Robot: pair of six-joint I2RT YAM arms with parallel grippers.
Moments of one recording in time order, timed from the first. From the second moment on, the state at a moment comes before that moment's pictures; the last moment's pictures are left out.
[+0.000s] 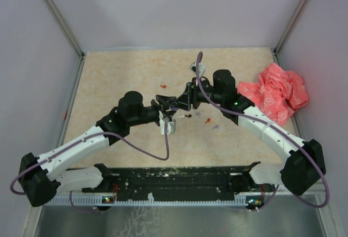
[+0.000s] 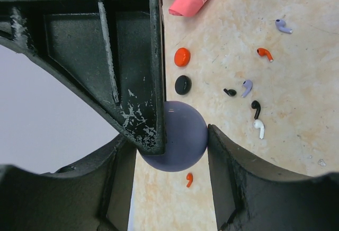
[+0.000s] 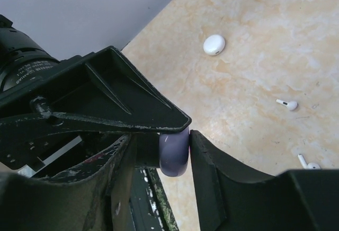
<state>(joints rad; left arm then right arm) -0.83 1.10 0.84 0.00 0.36 1.10 0.59 1.25 1.00 -0.01 -0.68 0.41</state>
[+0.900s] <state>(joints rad) -0.84 0.97 0.77 0.06 0.29 0.80 0.59 1.18 0.89 0.10 -0.62 0.41</state>
